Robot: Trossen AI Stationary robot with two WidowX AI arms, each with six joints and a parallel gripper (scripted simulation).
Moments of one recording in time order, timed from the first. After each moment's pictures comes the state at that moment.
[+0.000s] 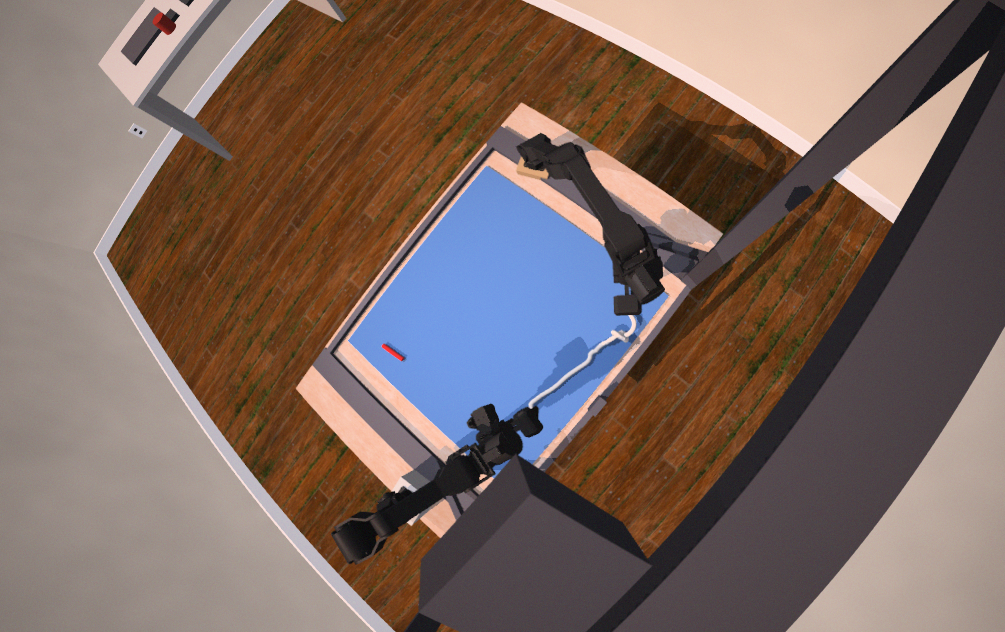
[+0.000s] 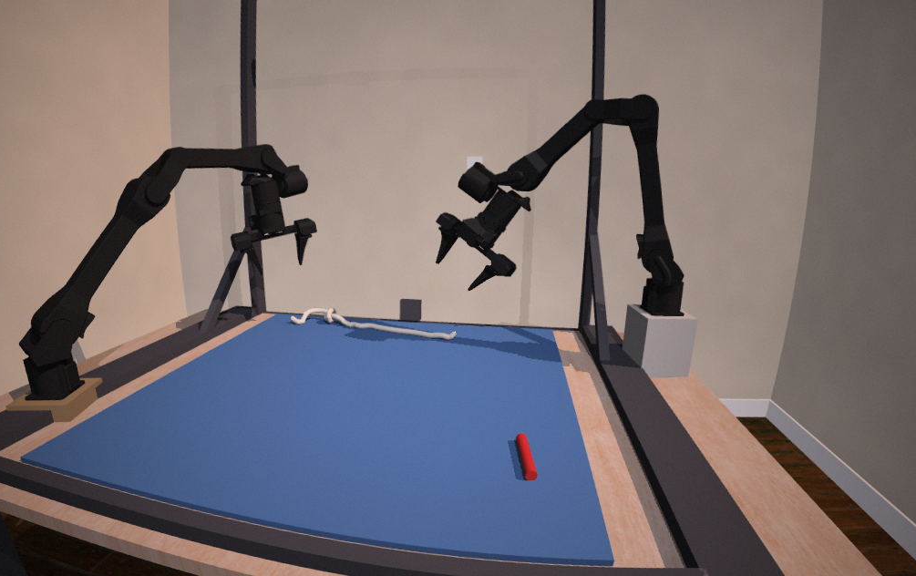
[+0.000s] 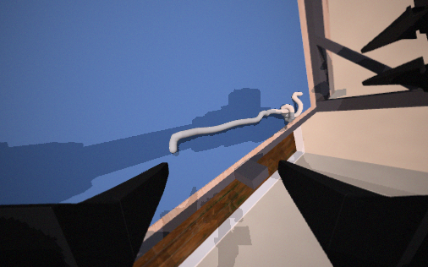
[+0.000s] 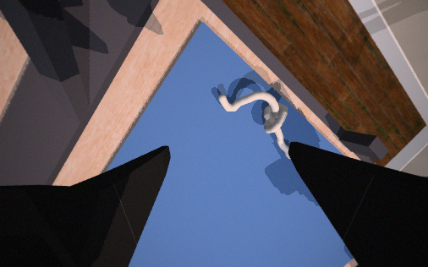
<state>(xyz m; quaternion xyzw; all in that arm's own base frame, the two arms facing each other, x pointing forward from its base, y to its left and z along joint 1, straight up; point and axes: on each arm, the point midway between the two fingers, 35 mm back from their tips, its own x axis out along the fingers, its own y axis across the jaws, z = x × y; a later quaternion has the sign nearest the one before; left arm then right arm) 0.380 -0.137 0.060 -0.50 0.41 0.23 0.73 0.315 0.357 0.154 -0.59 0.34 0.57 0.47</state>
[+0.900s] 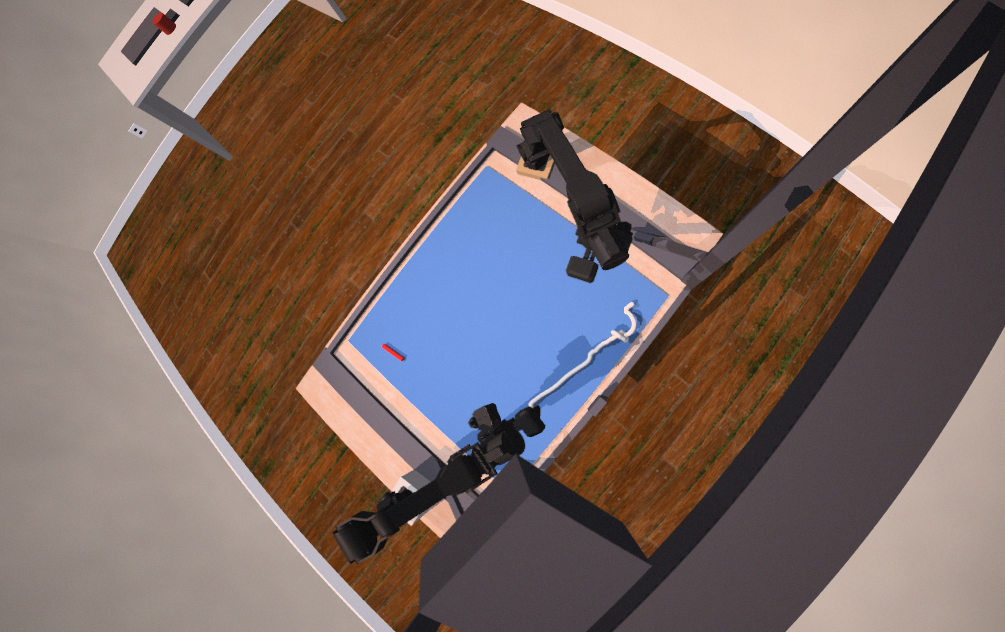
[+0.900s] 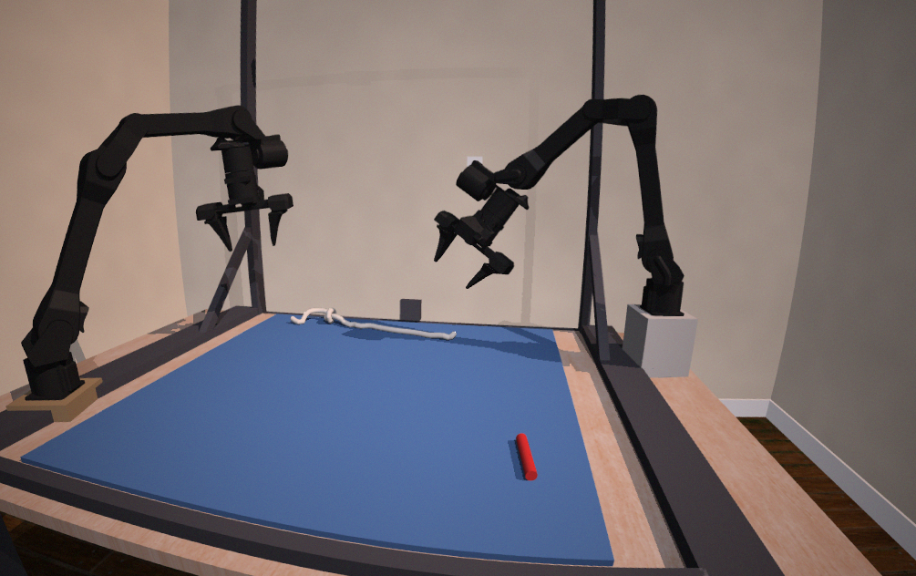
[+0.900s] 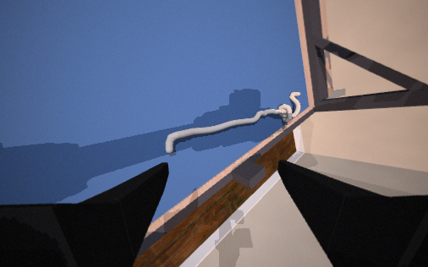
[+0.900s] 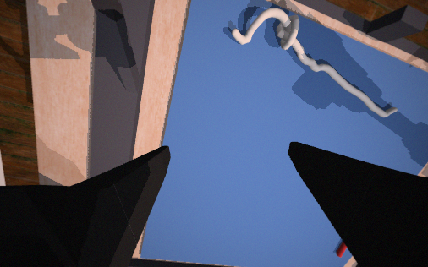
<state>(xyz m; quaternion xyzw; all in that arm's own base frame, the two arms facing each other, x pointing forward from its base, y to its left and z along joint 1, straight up) 0.384 -0.139 0.064 -0.49 0.40 0.23 0.73 0.278 0.263 0.218 -0.50 0.46 0.49 0.54</state>
